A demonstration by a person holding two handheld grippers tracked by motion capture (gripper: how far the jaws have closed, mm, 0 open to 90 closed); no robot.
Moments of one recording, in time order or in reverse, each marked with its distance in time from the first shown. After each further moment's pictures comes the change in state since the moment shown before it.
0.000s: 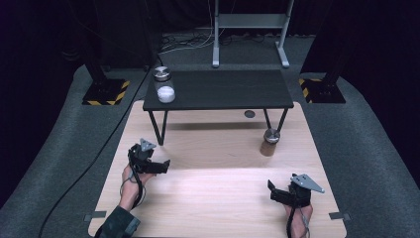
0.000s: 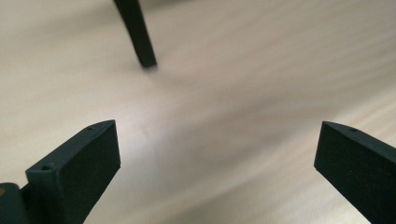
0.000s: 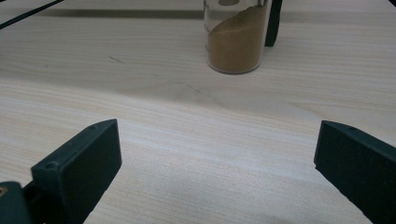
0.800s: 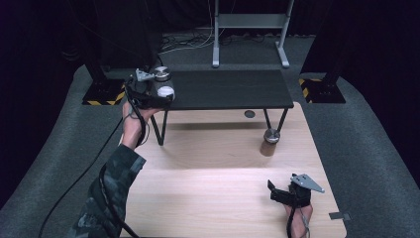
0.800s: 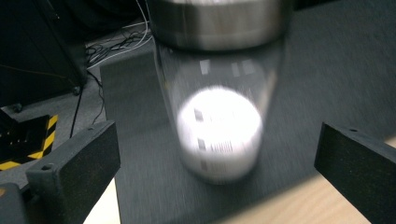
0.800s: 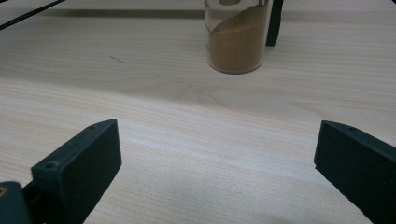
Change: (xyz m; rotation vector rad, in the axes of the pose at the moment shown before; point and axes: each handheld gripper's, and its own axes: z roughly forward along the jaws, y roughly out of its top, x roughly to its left) left arm 0.012 0.167 -0.059 -0.285 0.060 0.032; right arm -0.001 0.000 0.000 -0.001 0.005 0.003
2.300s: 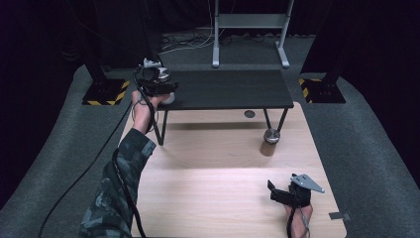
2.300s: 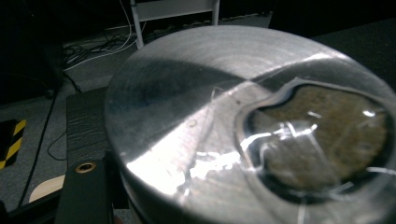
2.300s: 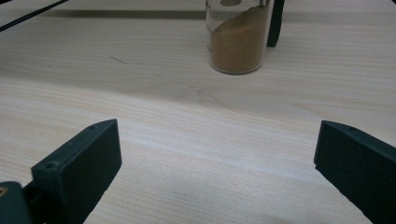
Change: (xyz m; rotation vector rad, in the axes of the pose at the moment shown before) left arm 0.016 0.033 0.046 -0.023 -0.071 -0.071; right arm 0.000 0.000 0.000 -0.002 0.004 0.000
